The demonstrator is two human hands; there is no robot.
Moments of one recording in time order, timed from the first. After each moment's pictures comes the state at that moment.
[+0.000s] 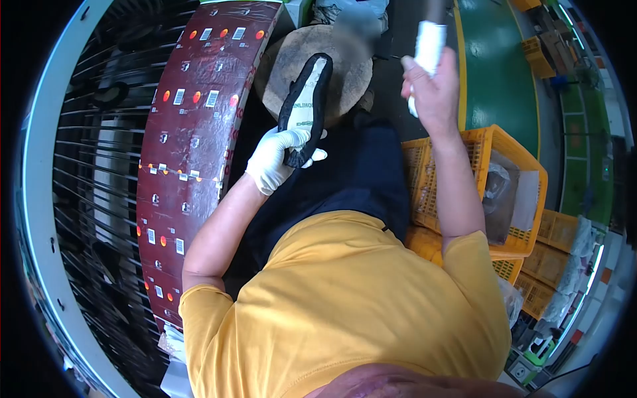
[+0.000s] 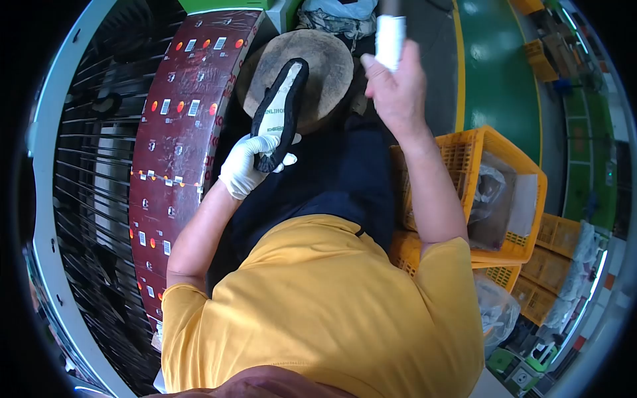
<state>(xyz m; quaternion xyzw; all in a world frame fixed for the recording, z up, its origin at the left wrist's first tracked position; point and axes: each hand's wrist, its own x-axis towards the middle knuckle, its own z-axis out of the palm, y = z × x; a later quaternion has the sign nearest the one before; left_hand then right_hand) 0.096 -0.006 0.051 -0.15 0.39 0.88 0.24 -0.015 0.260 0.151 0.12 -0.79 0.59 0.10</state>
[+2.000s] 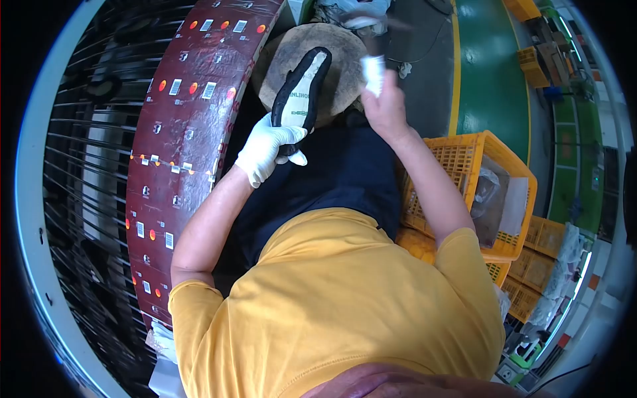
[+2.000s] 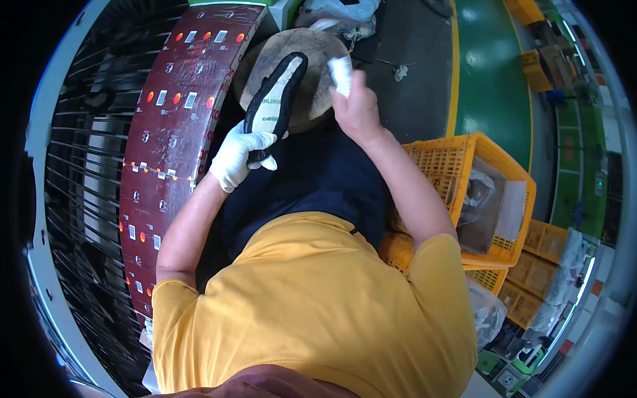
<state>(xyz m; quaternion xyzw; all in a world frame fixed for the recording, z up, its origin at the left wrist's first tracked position) 0.090 -0.015 0.056 -0.17 0.51 0.82 0.21 -0.020 0.248 0.049 0.19 -0.90 0.37 0.10</state>
